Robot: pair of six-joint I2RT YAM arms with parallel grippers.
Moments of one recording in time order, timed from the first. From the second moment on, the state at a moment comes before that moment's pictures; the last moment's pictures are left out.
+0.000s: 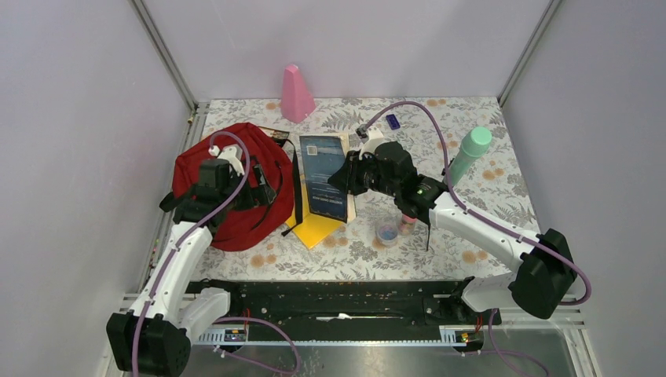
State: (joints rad) left arm -0.13 0.95 0.81 -0.56 0.15 -0.35; right arm 0.78 1.35 1.05 -0.05 -0.15 0.55
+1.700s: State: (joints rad) left arm -0.16 1.00 1.02 -0.52 0.13 -0.19; right arm 0.79 1.46 1.03 -0.02 -0.30 0.94
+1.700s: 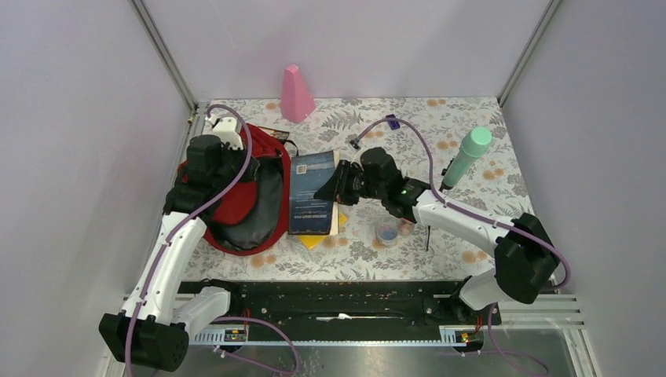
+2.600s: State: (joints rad) left arm -0.16 0.94 0.99 -0.40 0.35 -0.08; right arm 0.93 1.84 1.23 0.09 -0.03 1.23
